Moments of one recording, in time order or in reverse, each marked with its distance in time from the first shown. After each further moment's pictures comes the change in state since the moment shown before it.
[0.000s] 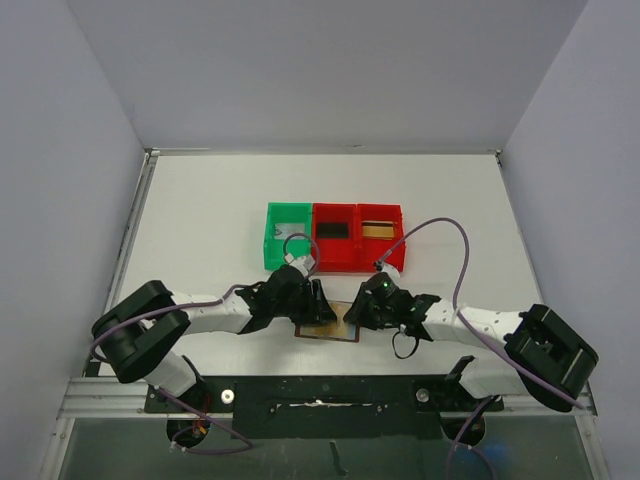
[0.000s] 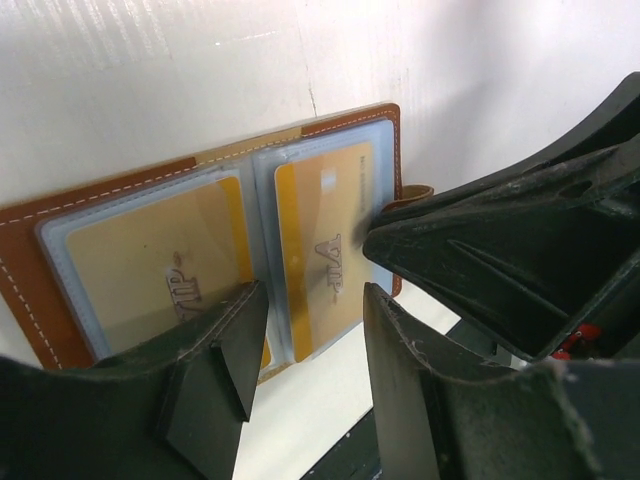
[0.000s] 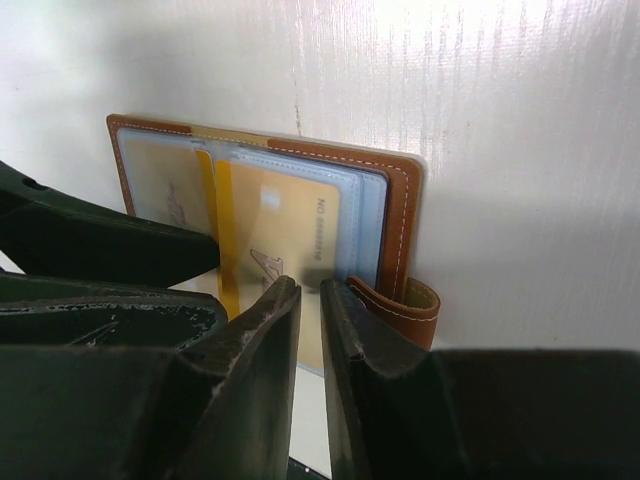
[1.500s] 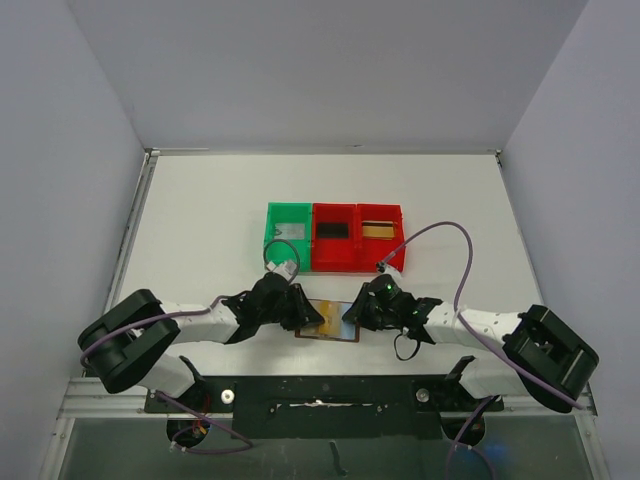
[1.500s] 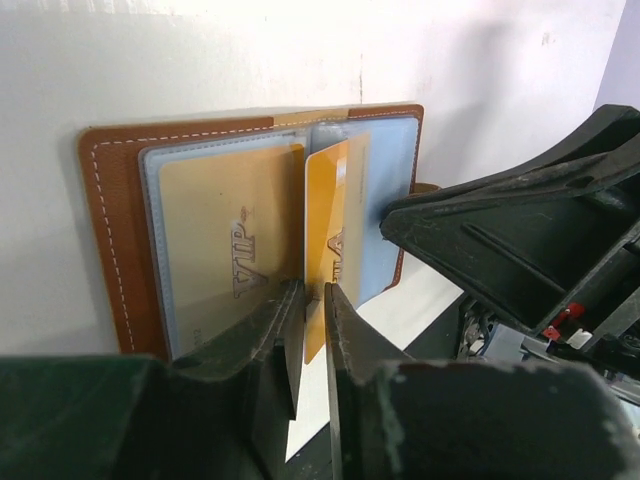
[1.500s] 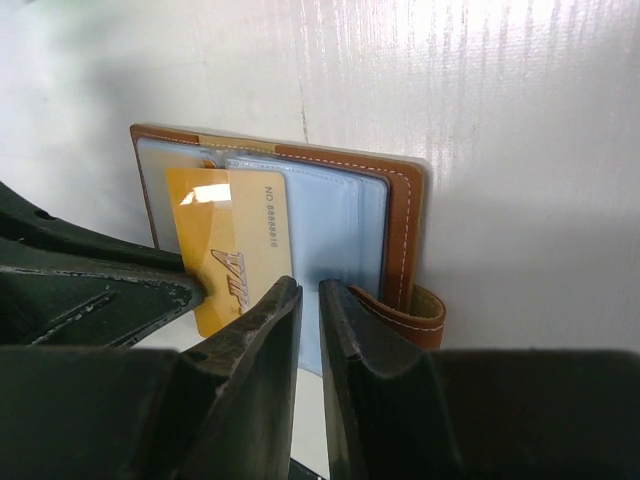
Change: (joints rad) left arm 0.035 -0.087 -0.143 0.109 -0.009 -0.165; right arm -0.013 -0.010 -0.053 0.089 -0.019 0.041
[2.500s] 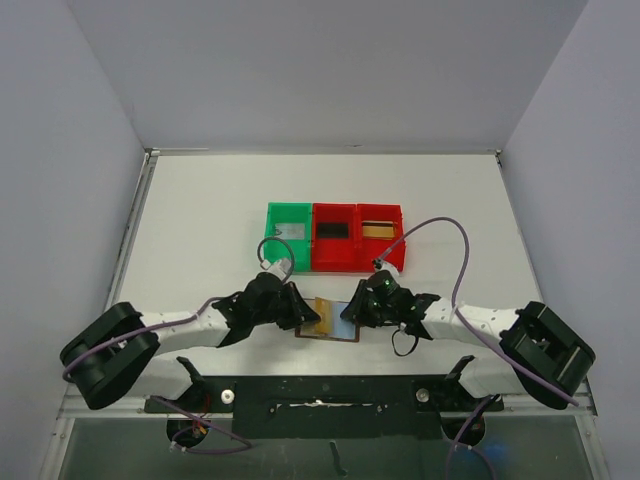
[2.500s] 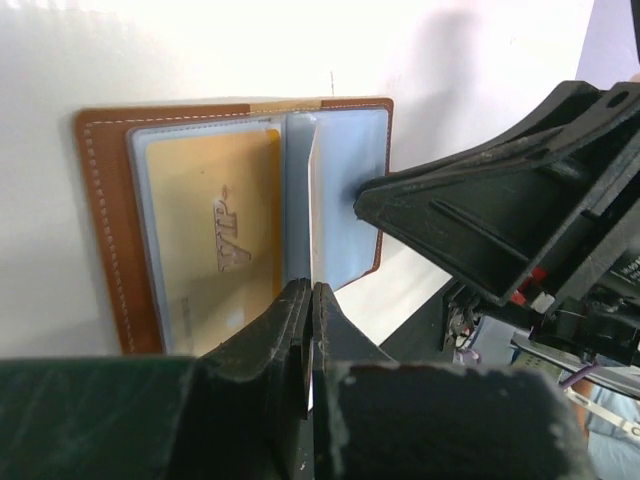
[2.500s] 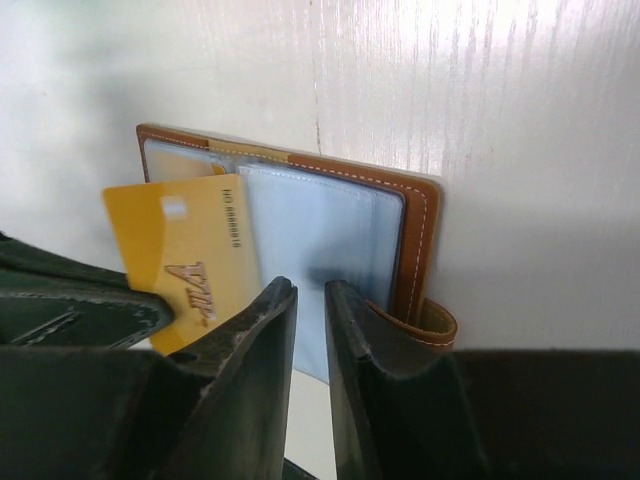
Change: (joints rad) left arm 0.004 -0.047 -0.019 0.007 0.016 -0.013; right arm -0.010 0.028 0.024 0.008 -0.021 -0.031
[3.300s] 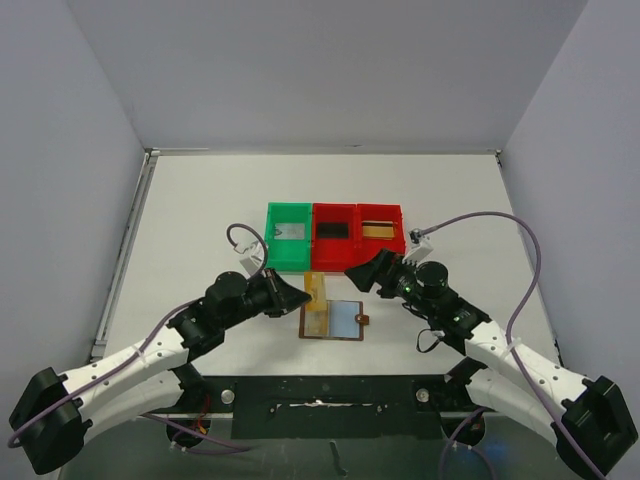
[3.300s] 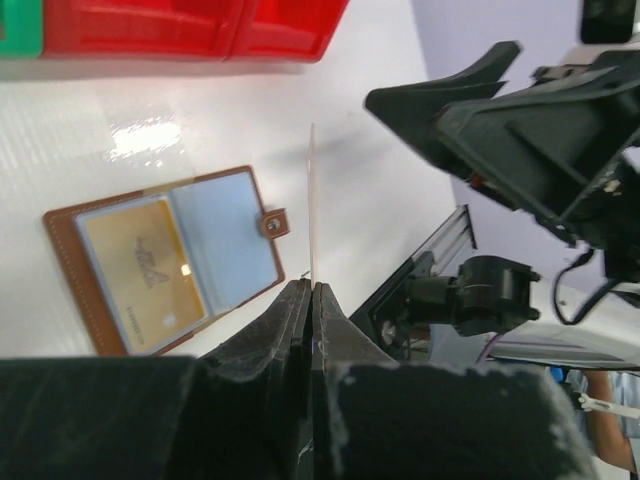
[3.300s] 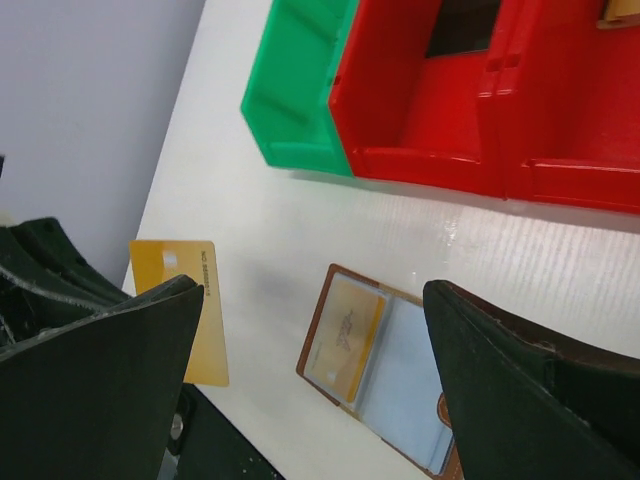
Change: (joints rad) left arm 0.024 -0.510 0.014 -0.230 -0.075 0.153; right arm -0.163 -0.447 -0.022 0.090 -0.001 -0.220
